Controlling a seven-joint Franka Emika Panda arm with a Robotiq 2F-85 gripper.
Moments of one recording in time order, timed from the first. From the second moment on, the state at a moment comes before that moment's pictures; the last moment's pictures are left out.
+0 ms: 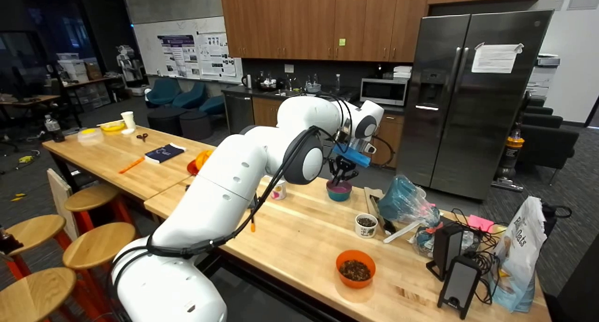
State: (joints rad) arm -0.21 0.83 -0.01 -1.02 0.29 1.57 -0.31
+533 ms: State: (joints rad) arm -0.27 0.90 0.00 -0.93 0.27 1.53 -0.35
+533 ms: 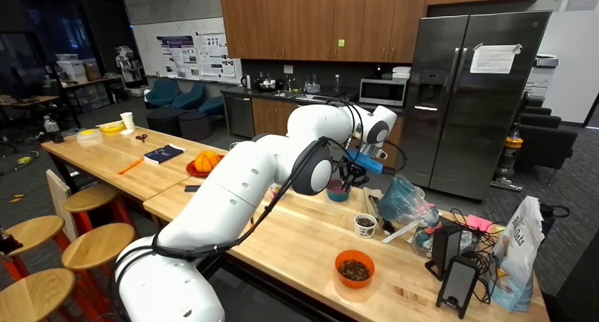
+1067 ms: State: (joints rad) arm -0.15 0.95 0.03 -0.85 0.27 1.56 -0.31
